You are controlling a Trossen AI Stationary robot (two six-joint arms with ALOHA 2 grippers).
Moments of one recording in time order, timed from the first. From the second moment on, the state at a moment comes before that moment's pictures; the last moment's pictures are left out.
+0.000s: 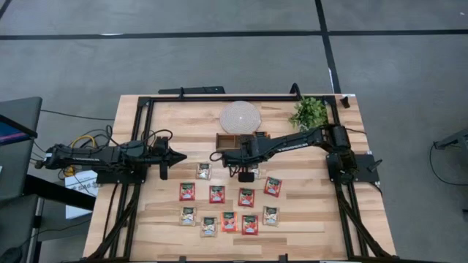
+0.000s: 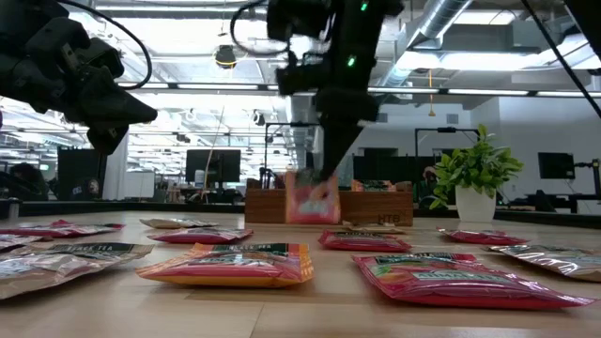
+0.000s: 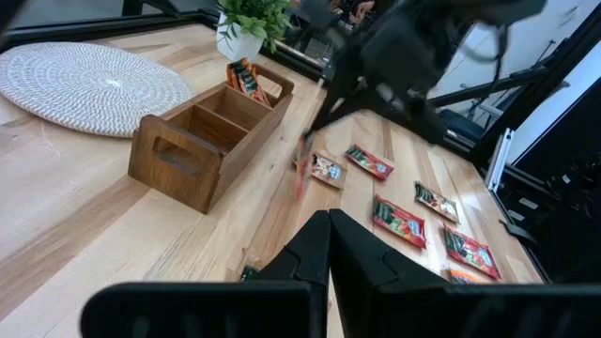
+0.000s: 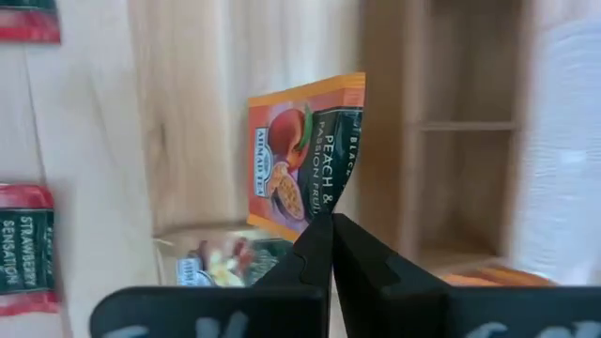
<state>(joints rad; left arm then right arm) 0.00 0.20 0.03 -0.01 -0.10 -0.46 0.08 2.05 1.66 -0.98 0.30 0.00</state>
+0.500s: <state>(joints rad) 0.00 0.20 0.03 -0.01 -0.10 -0.46 0.11 1.86 1.65 -1.29 0.59 0.09</state>
